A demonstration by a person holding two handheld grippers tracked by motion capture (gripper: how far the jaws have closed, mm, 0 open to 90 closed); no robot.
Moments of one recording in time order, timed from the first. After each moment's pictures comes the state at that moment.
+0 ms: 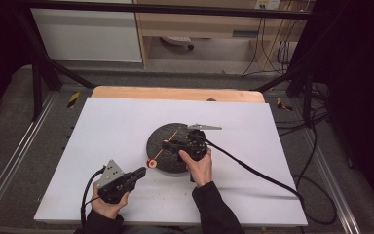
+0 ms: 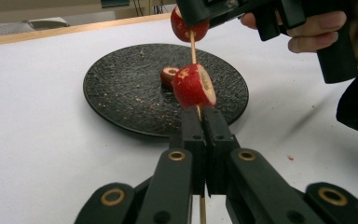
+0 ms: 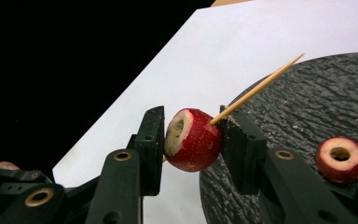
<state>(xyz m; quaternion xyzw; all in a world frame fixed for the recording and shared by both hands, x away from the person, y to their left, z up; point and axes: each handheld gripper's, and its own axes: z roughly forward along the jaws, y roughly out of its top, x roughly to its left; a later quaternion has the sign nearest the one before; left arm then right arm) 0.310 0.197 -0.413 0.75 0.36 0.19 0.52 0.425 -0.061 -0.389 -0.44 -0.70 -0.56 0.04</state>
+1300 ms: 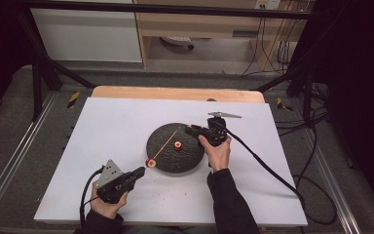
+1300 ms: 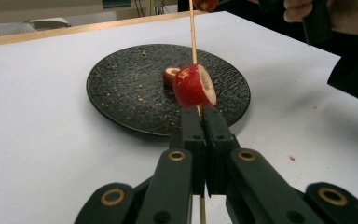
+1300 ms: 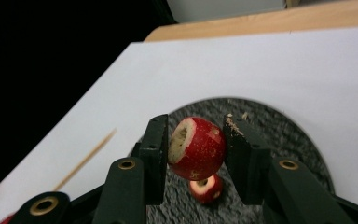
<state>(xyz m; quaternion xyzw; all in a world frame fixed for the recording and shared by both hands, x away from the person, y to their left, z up) 0.311 0.200 -0.413 0.75 0.36 0.19 0.52 0.460 -0.114 -0.382 -0.49 -0.69 -0.53 -0.05</state>
